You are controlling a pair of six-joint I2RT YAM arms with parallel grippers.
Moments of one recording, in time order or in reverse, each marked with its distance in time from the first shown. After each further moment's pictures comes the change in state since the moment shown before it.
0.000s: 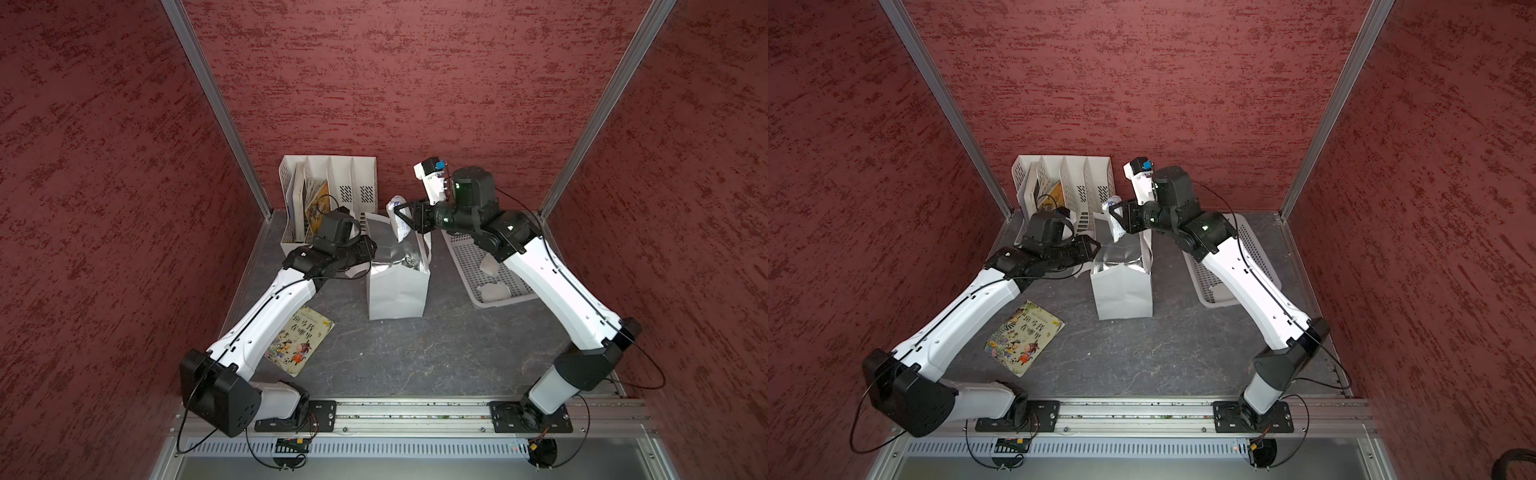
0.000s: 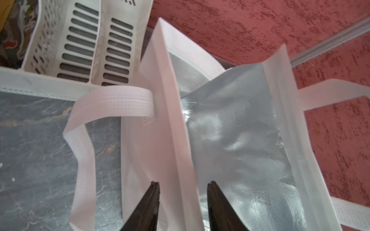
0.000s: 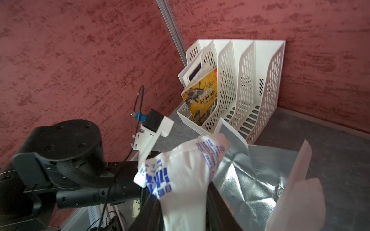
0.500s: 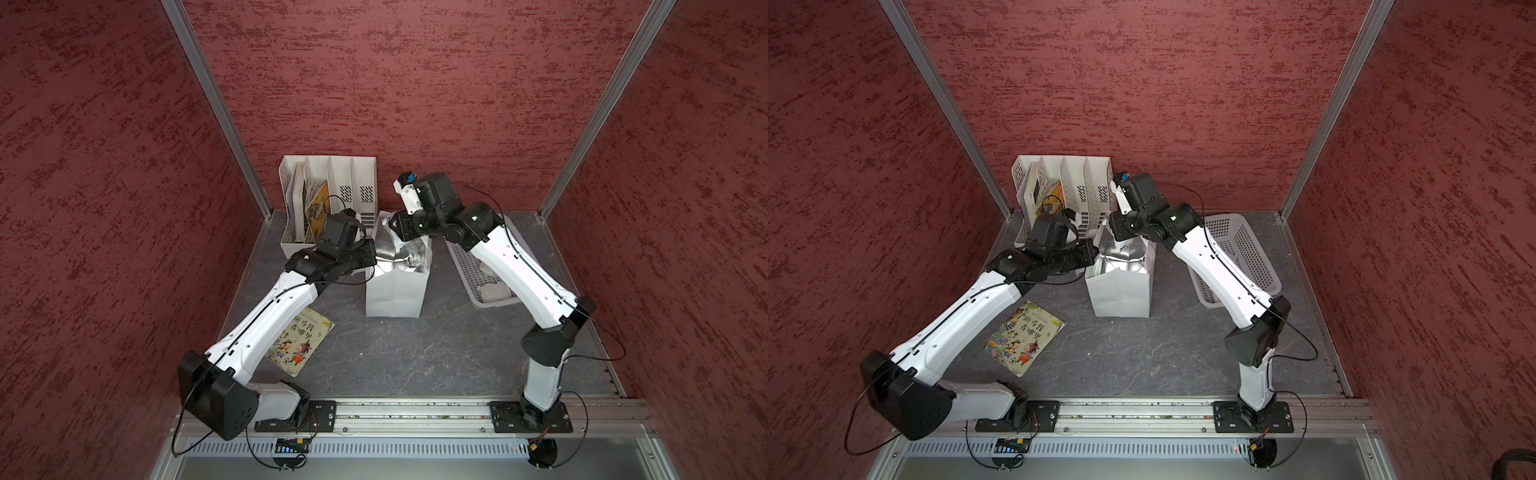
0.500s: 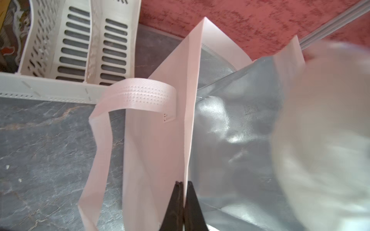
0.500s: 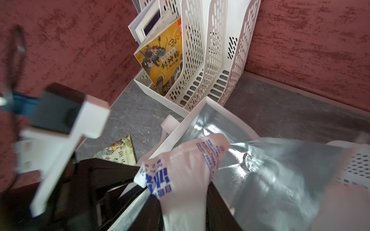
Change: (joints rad) left arm -0.066 -0.047 0.000 0.015 -0.018 0.045; right arm 0.070 0.228 0.241 -0.295 0.244 -0.087
